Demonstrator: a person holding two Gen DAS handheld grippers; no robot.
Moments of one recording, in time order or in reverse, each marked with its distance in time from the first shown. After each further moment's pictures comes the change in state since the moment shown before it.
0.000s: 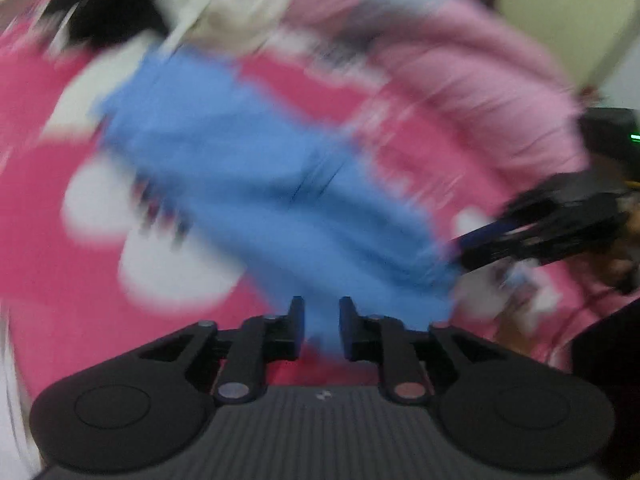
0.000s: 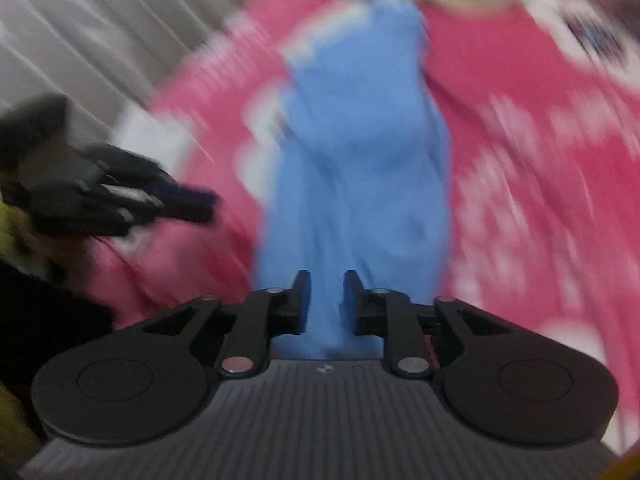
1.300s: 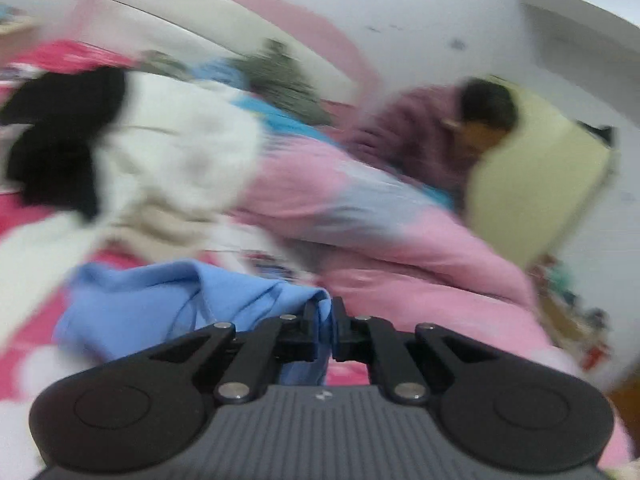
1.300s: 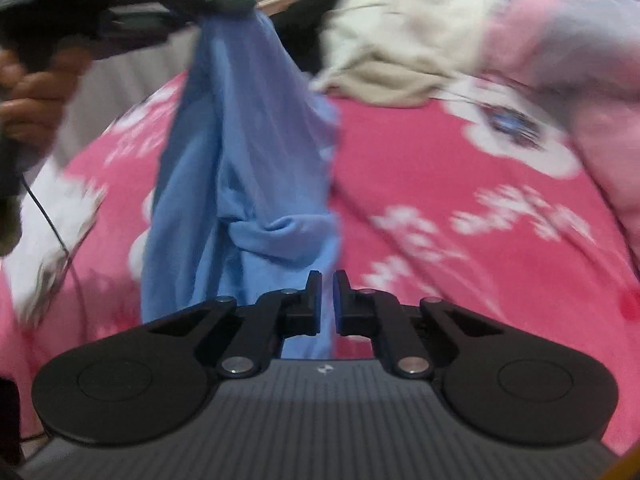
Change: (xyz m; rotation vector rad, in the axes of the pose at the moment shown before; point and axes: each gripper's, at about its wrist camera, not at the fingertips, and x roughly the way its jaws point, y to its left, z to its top) left arm -0.011 -0.012 0.211 -0.095 -0.469 -0.281; right arm 0.002 -0.036 0.031 -0.014 -0.338 -0.254
